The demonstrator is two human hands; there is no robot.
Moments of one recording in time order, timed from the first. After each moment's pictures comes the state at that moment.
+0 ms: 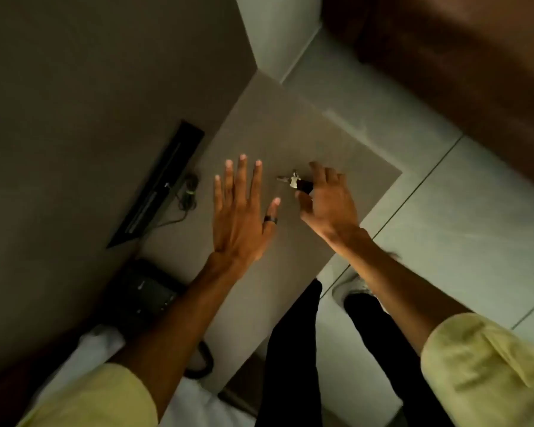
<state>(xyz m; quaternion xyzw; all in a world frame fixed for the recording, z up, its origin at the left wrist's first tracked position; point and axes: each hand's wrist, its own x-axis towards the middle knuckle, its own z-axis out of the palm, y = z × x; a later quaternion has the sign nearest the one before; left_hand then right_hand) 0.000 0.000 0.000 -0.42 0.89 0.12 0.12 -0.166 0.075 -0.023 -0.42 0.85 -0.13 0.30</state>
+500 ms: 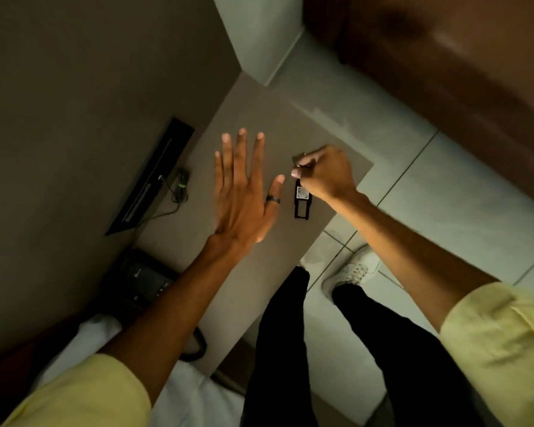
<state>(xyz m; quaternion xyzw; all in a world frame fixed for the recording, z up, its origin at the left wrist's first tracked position) -0.049 0.010 0.068 -0.42 0.90 0.15 0.05 -0.219 0.066 0.034 -0.31 0.84 -0.23 0.39</state>
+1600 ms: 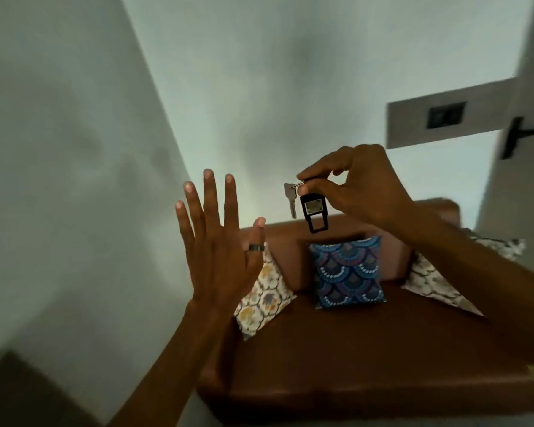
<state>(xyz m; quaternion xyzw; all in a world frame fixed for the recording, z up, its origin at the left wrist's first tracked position) -0.356 0.123 0.751 -0.06 0.85 -0.07 -0.51 -0.438 0.350 0.831 -0.39 0.76 -0.43 -0.28</state>
